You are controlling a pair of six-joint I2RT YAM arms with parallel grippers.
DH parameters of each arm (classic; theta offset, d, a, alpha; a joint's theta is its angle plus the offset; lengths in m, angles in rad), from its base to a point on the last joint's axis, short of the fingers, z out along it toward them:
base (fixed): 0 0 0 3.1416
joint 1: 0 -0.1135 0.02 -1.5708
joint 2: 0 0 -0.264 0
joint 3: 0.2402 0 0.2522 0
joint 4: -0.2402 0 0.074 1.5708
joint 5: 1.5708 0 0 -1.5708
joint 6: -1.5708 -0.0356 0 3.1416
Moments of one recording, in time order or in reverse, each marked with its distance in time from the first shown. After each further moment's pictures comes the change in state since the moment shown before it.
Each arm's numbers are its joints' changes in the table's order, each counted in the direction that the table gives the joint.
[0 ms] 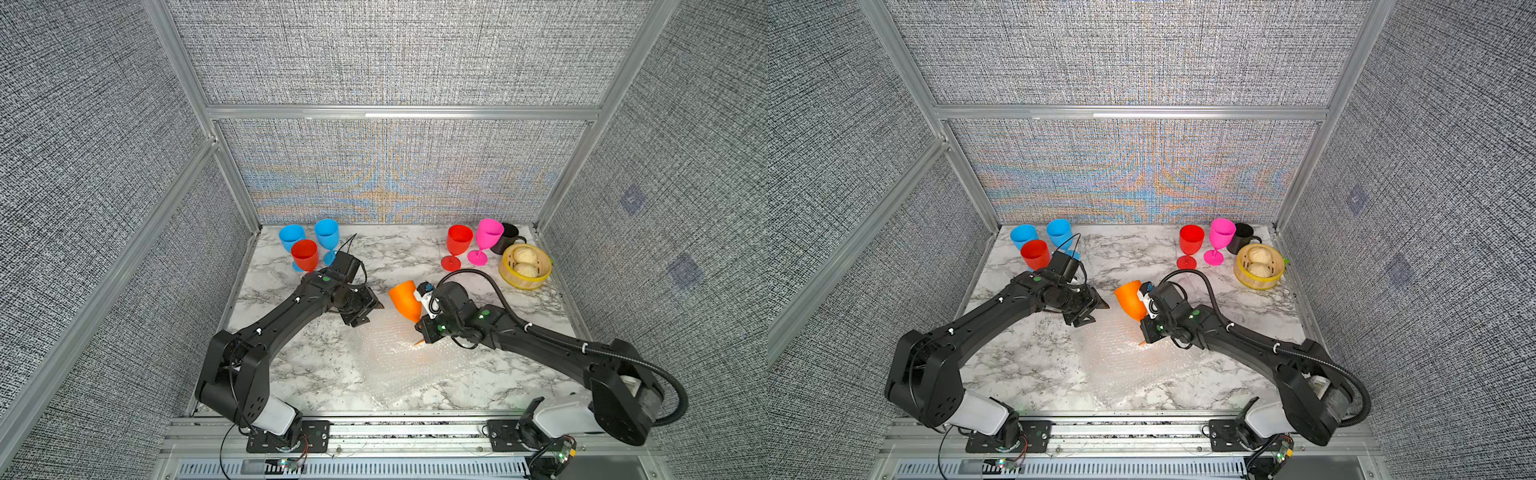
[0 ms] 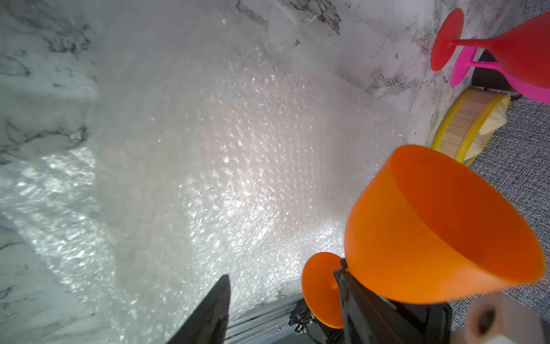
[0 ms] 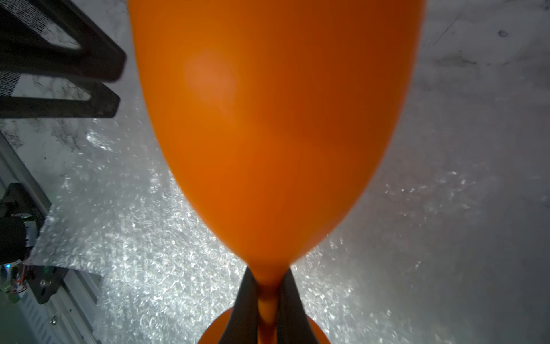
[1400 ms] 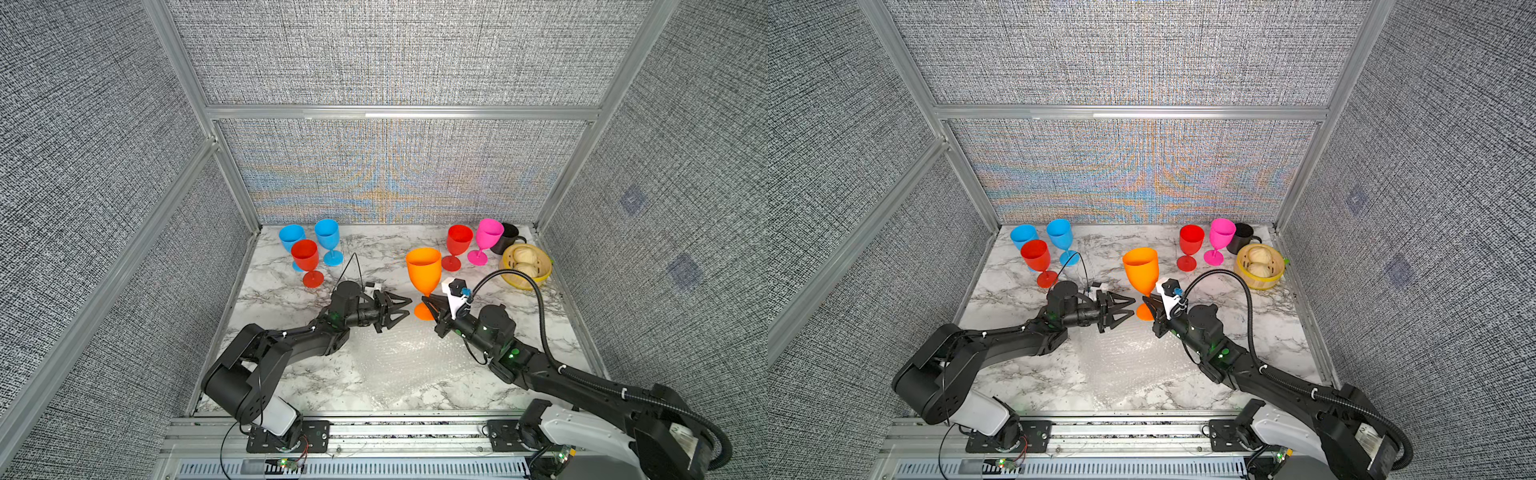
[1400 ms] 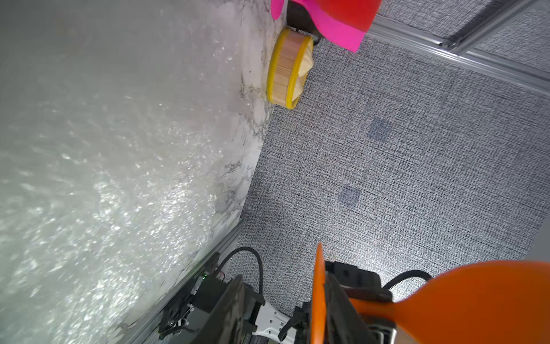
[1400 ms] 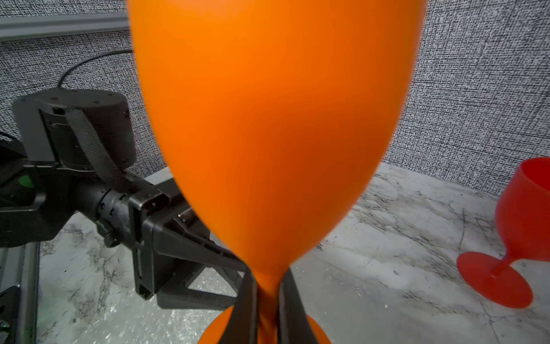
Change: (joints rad) left arm 0.106 -0.022 -0.501 1.423 0.255 0.649; right arm -0.004 0.307 -0.406 0.881 0.145 0.183
